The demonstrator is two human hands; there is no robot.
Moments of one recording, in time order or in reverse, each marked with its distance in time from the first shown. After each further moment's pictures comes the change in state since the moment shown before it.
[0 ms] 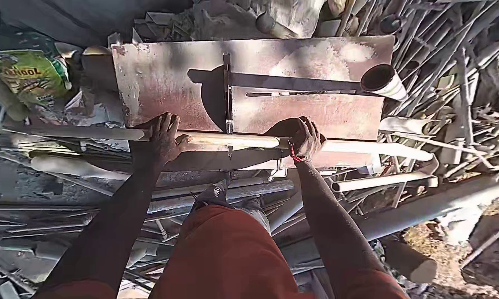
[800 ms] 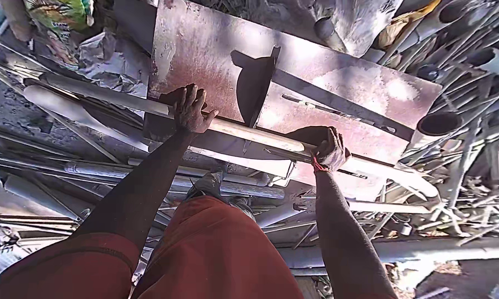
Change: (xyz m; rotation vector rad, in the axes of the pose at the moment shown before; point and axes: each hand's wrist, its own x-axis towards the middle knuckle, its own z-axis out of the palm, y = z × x) left_hand 0.009 0.028 0.032 -0.038 0.339 -0.264; right_hand 0.032 0.003 -0.007 -0.110 0.003 -0.098
